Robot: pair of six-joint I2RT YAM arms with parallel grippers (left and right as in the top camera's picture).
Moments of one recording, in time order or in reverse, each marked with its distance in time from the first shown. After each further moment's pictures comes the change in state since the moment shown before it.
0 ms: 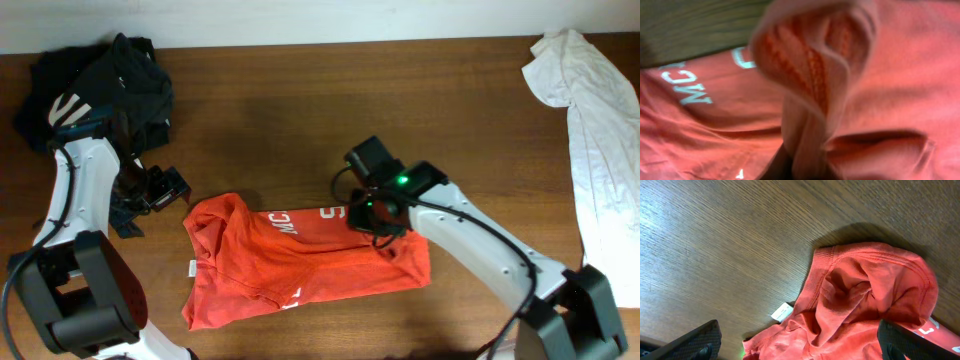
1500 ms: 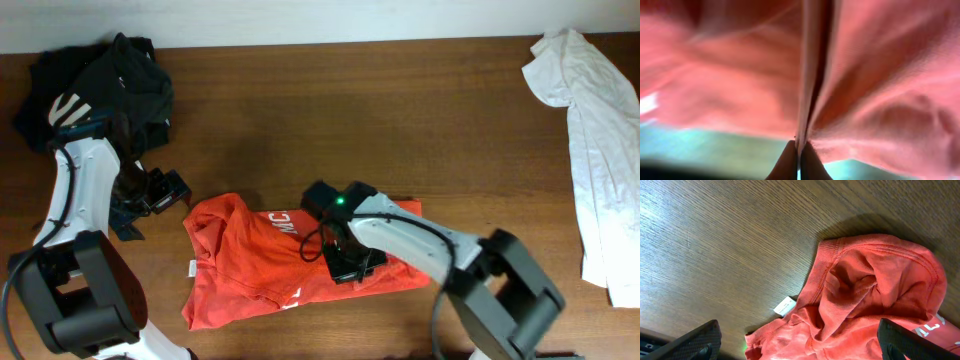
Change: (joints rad) left arm 0.000 0.000 -0.003 -0.023 0.000 0.000; right arm 0.189 0.201 0.020 -0.203 -0.081 -0.286
